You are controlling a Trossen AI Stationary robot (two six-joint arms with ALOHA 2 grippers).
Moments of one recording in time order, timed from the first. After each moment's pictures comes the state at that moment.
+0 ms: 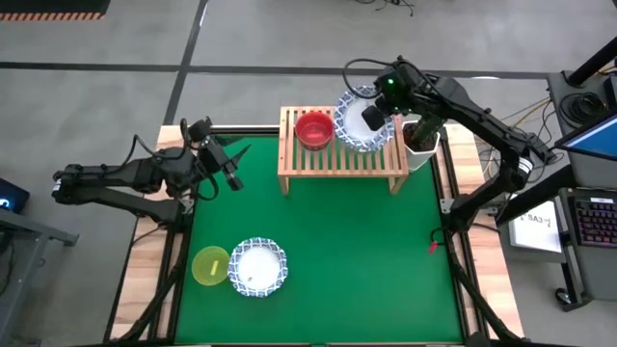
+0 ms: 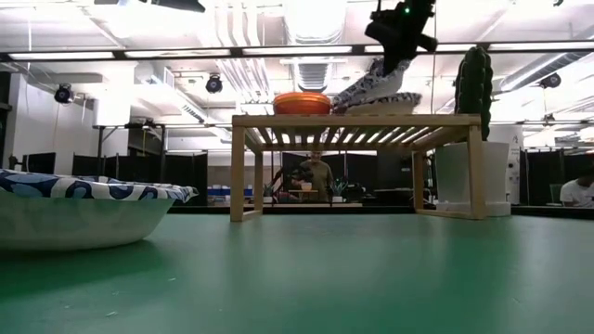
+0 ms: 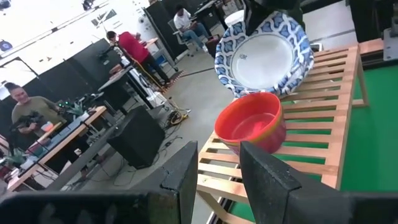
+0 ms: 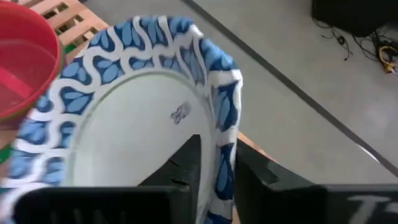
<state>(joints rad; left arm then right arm) -0.03 0.82 0.92 -0.28 -0.75 0.40 -0.62 1.51 1.74 -1.08 0.31 0.07</state>
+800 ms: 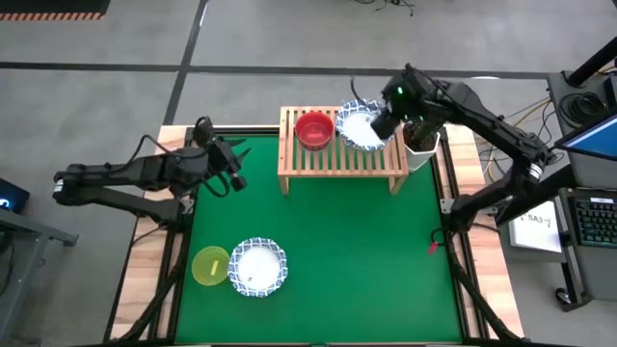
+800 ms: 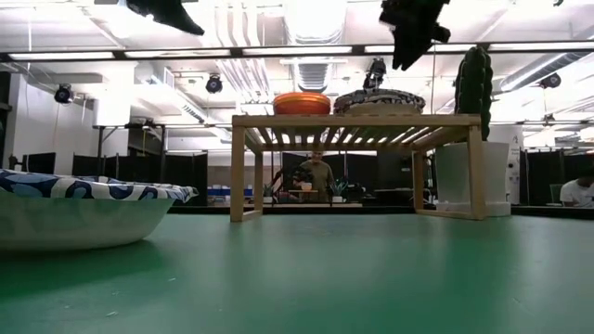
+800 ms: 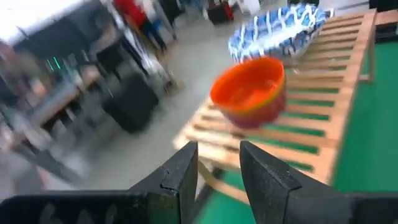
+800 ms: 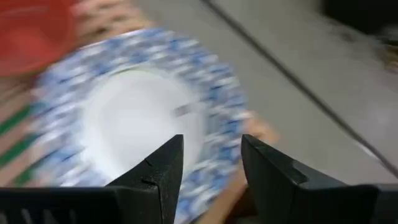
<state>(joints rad) 0.02 0.88 0.95 -0.43 -0.75 0.22 -0.58 1.44 1.72 -1.17 0.31 0.08</state>
